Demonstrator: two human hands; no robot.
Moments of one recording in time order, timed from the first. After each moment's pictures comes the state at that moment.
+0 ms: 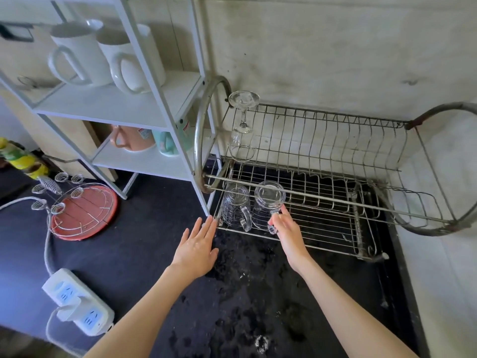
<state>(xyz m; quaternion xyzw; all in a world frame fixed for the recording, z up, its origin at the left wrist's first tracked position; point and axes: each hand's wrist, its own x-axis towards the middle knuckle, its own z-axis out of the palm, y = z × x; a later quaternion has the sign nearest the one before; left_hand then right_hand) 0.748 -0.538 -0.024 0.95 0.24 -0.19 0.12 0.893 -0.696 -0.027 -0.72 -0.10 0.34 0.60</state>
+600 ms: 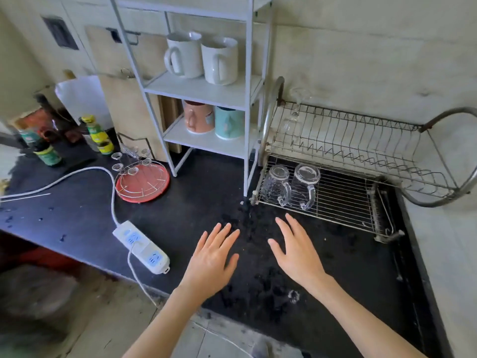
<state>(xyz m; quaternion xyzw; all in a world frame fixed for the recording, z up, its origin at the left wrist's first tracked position) 0.572 -0.577 -0.004 0.97 0.19 0.05 0.14 0.725 -0.720 0.013 -0.89 -0.40 0.13 0.17</state>
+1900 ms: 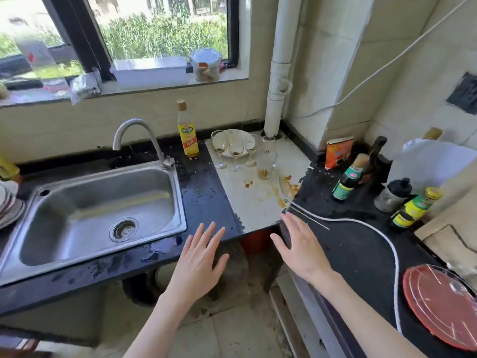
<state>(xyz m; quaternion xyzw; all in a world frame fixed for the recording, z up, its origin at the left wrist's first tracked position) 0.057 -0.221 0.034 0.73 0.66 0.10 0.11 0.284 -0.171 0.052 -0.61 -0.75 0.20 0.15</state>
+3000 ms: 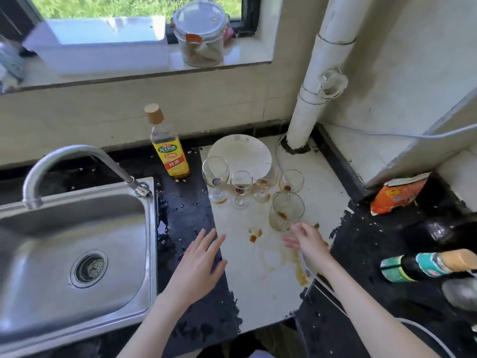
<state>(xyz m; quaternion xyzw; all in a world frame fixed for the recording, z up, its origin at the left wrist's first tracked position) 0.029 0.055 -0.030 0.70 0.68 0.06 0.23 0.273 0.162 -0.056 -0.66 -0.44 0.57 0.22</state>
